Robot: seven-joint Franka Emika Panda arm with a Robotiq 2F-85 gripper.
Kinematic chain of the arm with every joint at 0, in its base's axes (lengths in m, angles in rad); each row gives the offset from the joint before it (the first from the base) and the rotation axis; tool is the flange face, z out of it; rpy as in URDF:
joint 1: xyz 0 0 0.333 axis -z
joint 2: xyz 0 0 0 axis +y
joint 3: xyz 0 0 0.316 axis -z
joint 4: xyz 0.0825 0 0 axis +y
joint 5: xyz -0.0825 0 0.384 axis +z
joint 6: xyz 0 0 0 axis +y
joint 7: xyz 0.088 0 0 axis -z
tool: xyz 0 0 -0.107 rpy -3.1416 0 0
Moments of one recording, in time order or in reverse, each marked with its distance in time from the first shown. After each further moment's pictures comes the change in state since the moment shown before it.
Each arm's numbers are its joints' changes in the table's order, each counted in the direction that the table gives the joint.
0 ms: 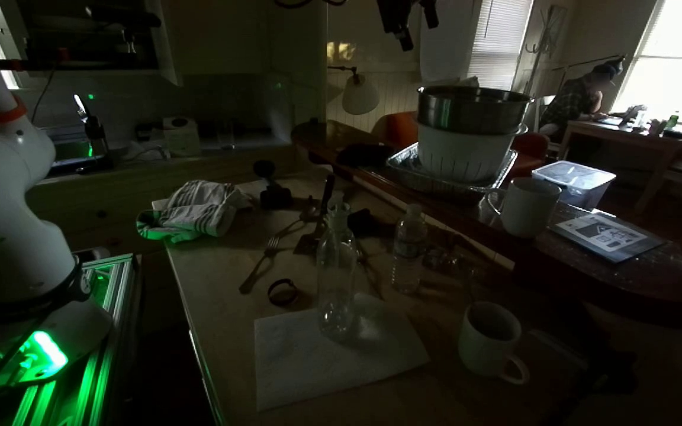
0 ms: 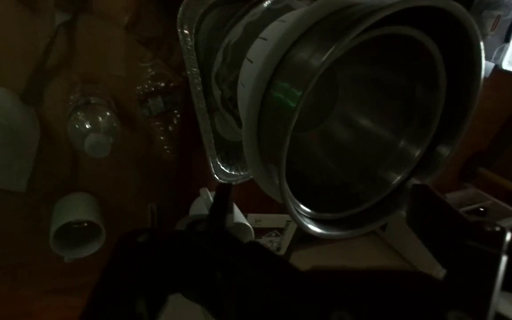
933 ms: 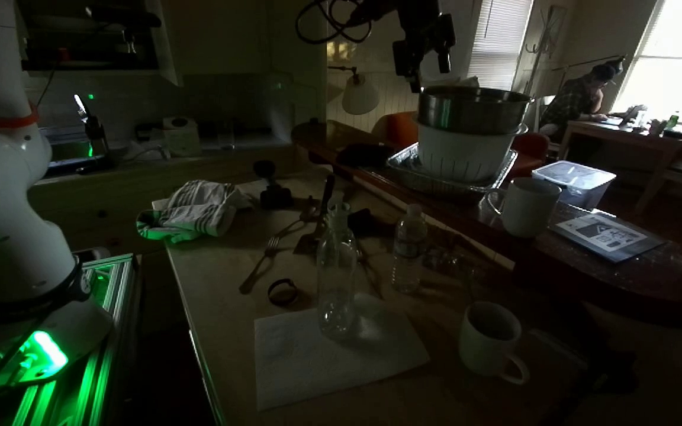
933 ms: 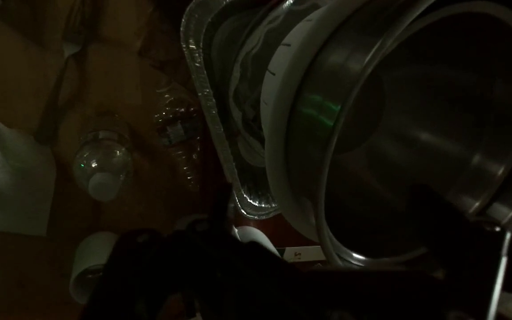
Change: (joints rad) arm -0.057 0.158 0.077 -0.065 0.031 0.005 0.073
